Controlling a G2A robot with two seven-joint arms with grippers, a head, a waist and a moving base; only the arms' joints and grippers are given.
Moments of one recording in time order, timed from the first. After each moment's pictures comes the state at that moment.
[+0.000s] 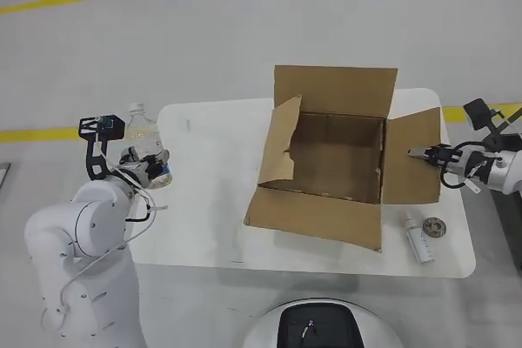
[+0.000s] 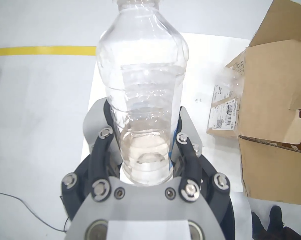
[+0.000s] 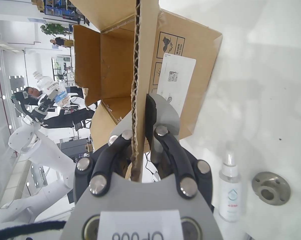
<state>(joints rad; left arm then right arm) 0.90 -1.32 -1.67 -1.99 1.26 -0.02 -1.33 -1.03 -0.96 1.62 -1.52 0.01 0.08 1.06</state>
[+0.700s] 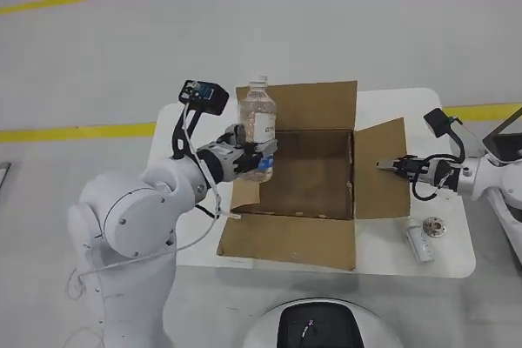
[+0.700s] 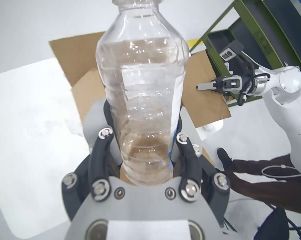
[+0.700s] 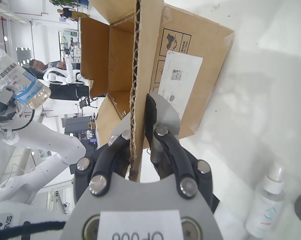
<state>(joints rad) 0.70 -1.34 -1.30 -2.03 0.79 0.13 -1.39 -1.02 -0.96 1.48 -1.58 0.07 0.06 1.05</state>
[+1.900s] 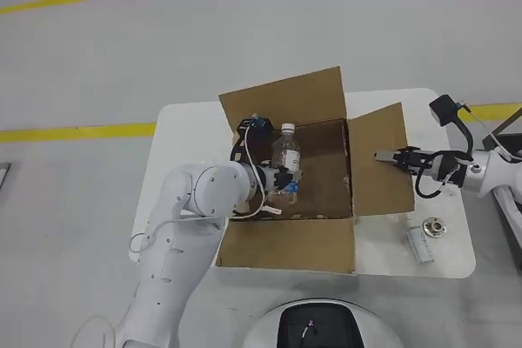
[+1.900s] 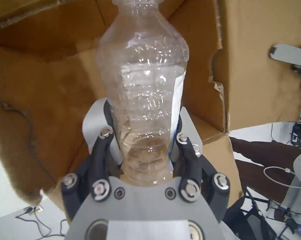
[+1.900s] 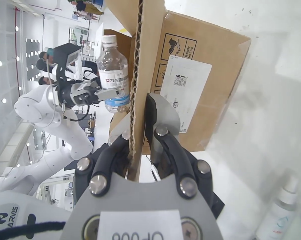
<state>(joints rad) 0.65 -1.36 -1.08 -1.67 0.79 0.30 -1.34 -1.03 -0.94 1.51 -1.72 0.11 0.06 1.02</state>
